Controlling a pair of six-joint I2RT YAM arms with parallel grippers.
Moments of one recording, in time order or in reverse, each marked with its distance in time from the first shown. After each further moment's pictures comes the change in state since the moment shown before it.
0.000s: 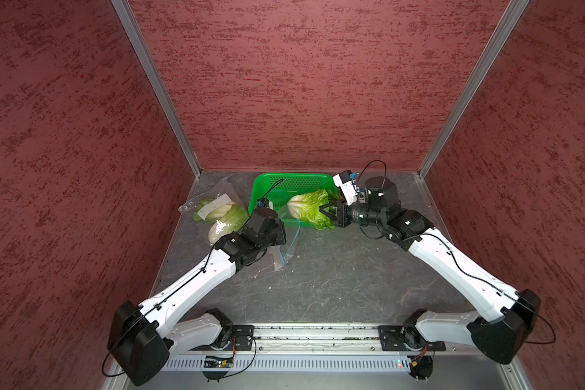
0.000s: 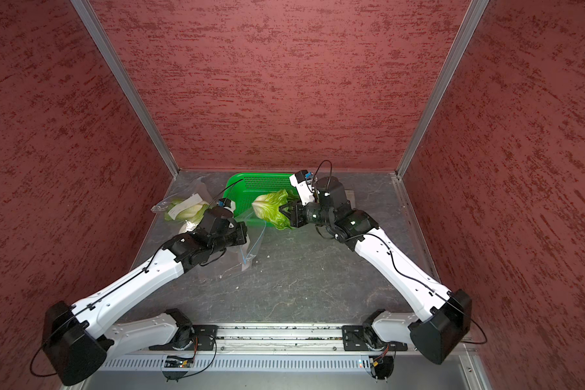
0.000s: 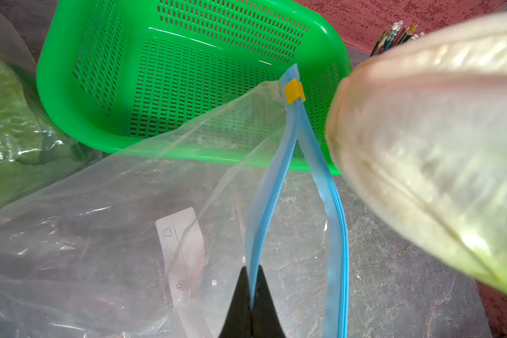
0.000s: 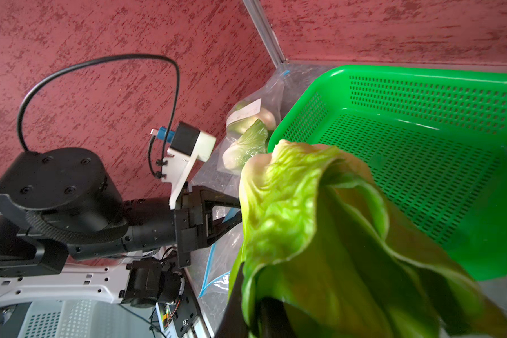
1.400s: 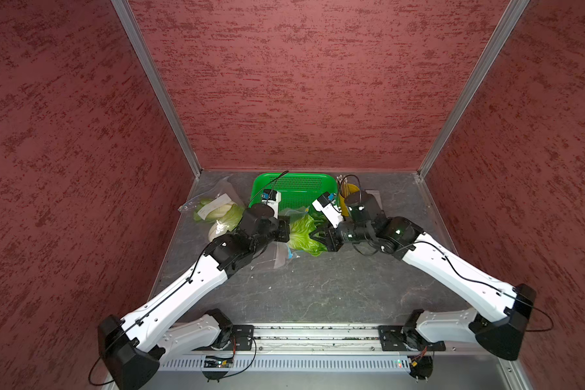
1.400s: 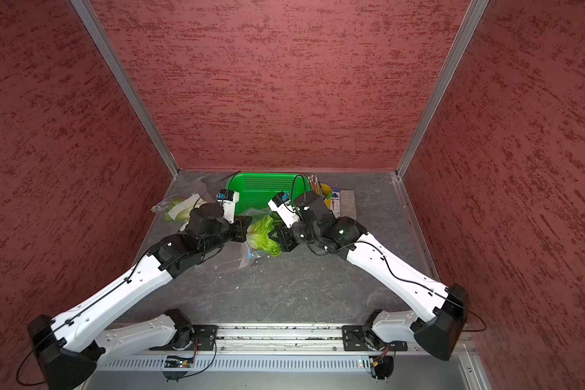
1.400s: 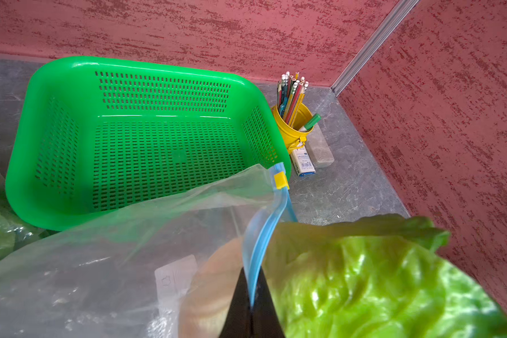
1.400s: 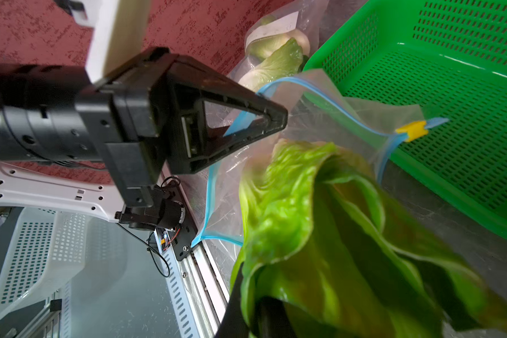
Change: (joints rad) left arm -0.068 -0.083 0.084 0.056 0.042 0.184; right arm 0.192 0.024 0.027 -0.211 0.070 -0.142
